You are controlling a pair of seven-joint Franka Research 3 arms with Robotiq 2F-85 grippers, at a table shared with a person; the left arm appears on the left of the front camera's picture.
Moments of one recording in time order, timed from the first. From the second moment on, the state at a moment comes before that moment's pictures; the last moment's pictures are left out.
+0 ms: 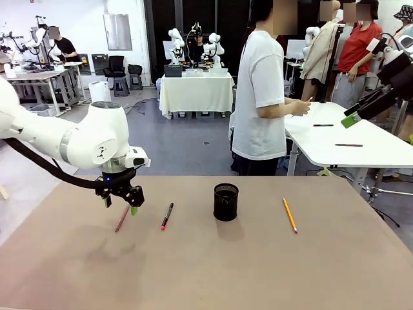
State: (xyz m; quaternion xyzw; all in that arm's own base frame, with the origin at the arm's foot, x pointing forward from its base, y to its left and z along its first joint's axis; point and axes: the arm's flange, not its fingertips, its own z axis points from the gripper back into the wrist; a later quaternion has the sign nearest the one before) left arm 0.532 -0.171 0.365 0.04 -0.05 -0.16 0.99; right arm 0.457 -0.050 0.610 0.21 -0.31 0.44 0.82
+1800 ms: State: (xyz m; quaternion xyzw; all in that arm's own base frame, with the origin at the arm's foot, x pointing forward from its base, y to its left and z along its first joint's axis) left arm 0.611 -0.162 0.315 0.04 -0.05 -0.11 0.99; right arm 0.457 -0.050 0.610 0.21 -0.31 0.44 0.82
